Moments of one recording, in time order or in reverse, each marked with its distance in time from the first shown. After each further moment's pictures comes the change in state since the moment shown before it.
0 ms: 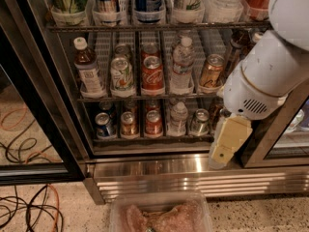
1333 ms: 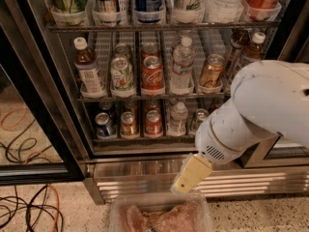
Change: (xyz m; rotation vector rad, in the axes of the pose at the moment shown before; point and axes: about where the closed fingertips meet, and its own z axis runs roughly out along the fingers) arm -0.015 0.039 0.091 0.018 -0.095 0.213
